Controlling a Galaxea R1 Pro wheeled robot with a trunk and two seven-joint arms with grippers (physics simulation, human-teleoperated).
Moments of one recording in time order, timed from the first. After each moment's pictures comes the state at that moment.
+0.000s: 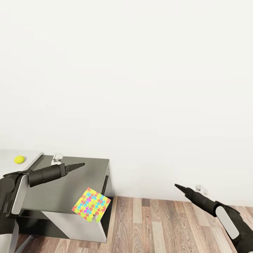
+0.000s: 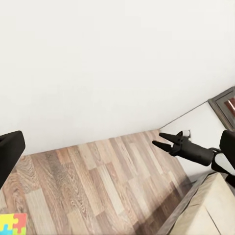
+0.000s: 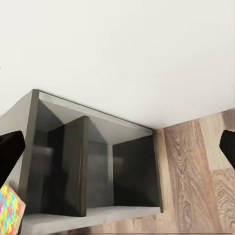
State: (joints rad) left arm -0.50 0.25 0.29 -1.45 0.24 1.04 -1.12; right arm -0.42 -0.31 -0.12 -0.85 -0.71 0.51 0.53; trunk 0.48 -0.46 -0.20
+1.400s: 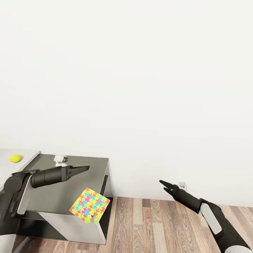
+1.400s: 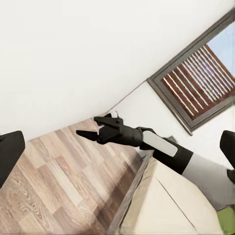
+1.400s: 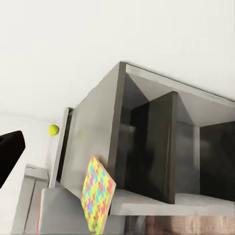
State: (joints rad) left arm -0.50 0.25 0.21 -1.46 0.23 1.04 -1.40; right arm -0.45 -0.19 -0.12 -0.84 -0.71 0.64 0.79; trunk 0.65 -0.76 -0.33
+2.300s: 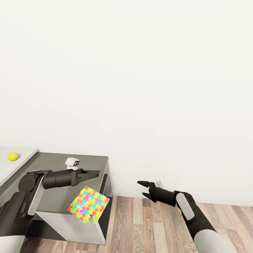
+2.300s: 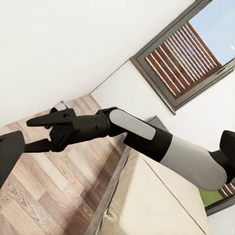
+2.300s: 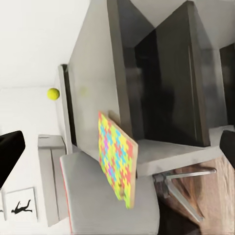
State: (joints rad) left arm -0.50 0.21 0.09 -1.47 0.23 1.04 -1.41; right arm -0.55 0.01 -0.11 -0.79 -0.72 0.91 0.52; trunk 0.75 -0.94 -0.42
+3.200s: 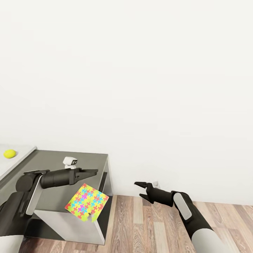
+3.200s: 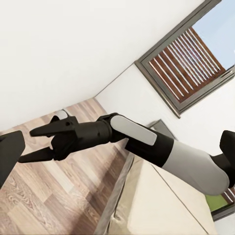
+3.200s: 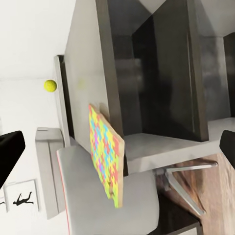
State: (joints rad) left arm -0.50 0.22 0.12 -1.47 0.23 1.04 -1.41; right arm -0.56 0.02 -0.09 -0.77 -0.73 0.93 0.53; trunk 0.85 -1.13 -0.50
